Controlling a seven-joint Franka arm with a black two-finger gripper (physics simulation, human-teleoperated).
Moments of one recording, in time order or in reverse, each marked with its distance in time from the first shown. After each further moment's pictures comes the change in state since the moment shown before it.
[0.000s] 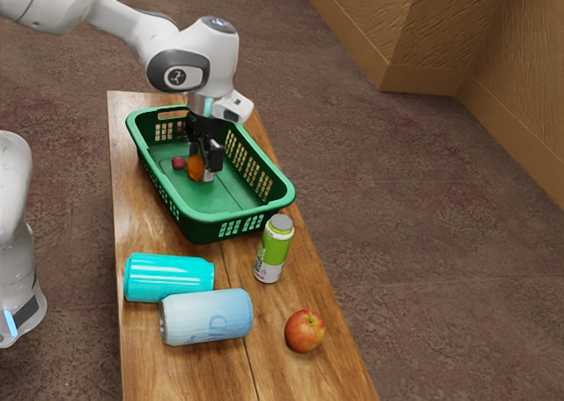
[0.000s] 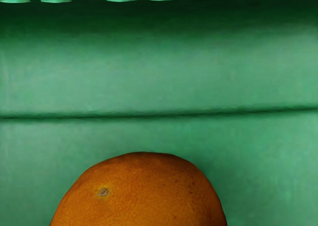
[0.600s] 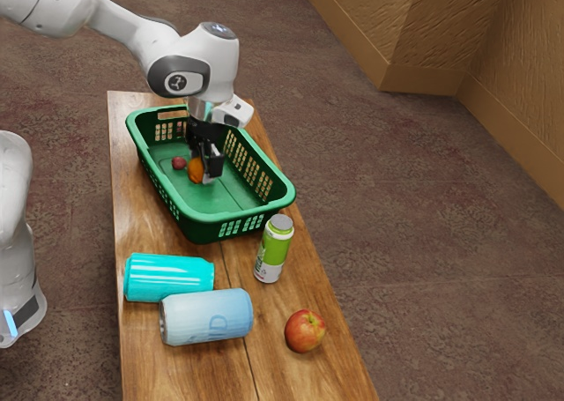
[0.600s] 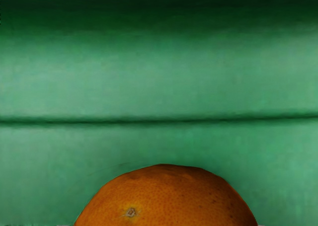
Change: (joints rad) arm 0.000 0.020 0.002 -0.015 0.001 0.039 -0.012
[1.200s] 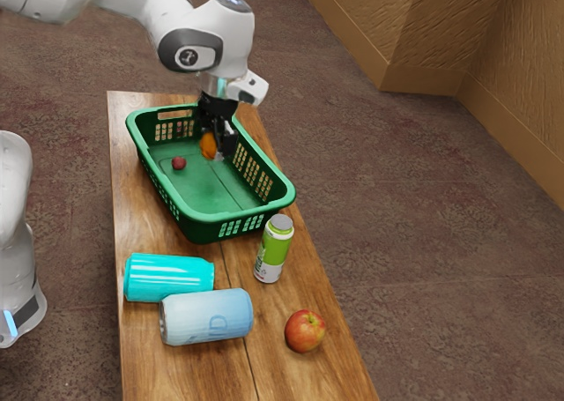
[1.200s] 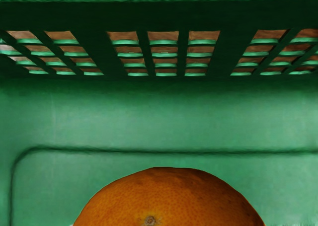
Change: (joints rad) arm -0.002 -0.011 -0.043 0.118 0.030 -0.112 -0.067
